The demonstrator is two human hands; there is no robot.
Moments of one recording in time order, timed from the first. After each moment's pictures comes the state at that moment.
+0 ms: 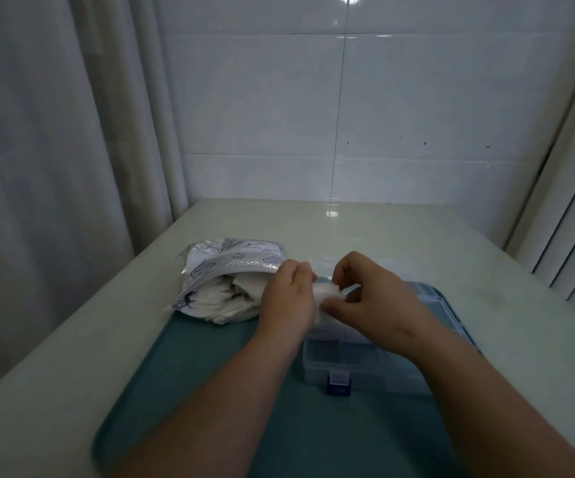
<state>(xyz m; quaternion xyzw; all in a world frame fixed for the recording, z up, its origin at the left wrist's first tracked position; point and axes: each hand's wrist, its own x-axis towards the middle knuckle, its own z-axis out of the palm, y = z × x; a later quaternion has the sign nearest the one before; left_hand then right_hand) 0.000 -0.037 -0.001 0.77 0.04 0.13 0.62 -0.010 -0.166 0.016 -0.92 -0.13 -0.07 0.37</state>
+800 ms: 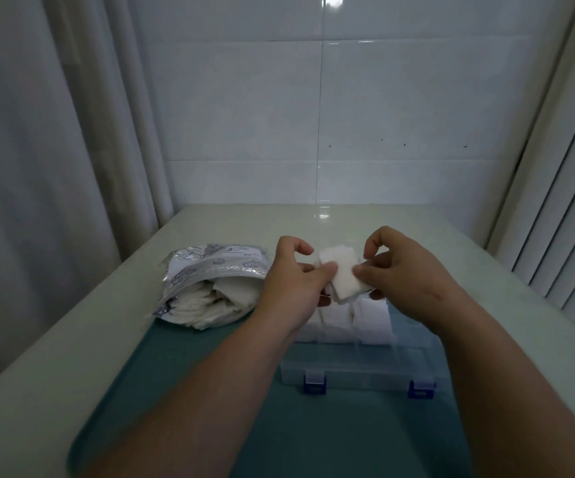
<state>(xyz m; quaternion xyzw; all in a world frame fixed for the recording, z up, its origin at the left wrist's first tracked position) 0.004 -0.059 0.019 0.73 -0.03 0.04 0.68 -0.012 -0.213 0.050 -0.89 -0.04 -0.09 0.44</state>
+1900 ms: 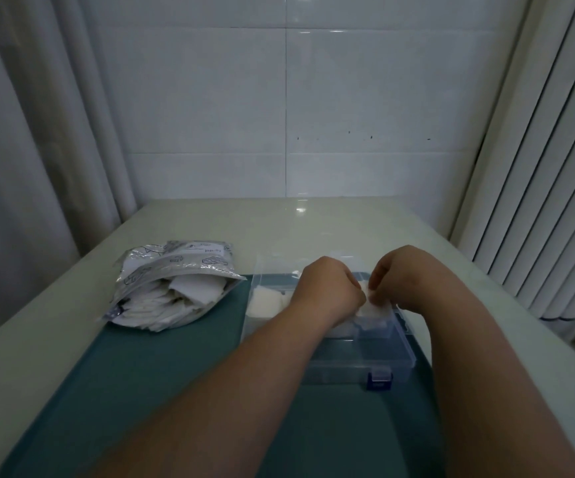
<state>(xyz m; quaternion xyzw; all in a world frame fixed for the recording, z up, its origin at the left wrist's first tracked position) 0.025 -0.148 0.009 0.92 -0.08 -0.03 0.37 0.020 -0.265 0.040 -0.97 0.15 0.08 0.18</state>
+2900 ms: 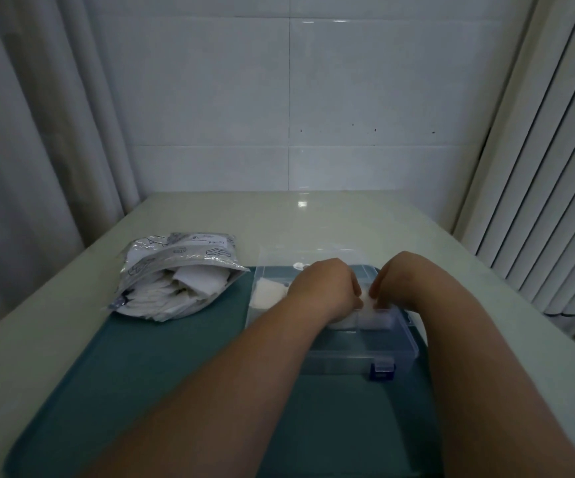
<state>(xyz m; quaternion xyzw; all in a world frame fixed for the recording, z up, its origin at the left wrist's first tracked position) 0.029 -0.143 0.007 0.96 -0.16 -0.07 0.20 0.036 -0.270 0.015 -0.97 0.16 0.13 0.10</state>
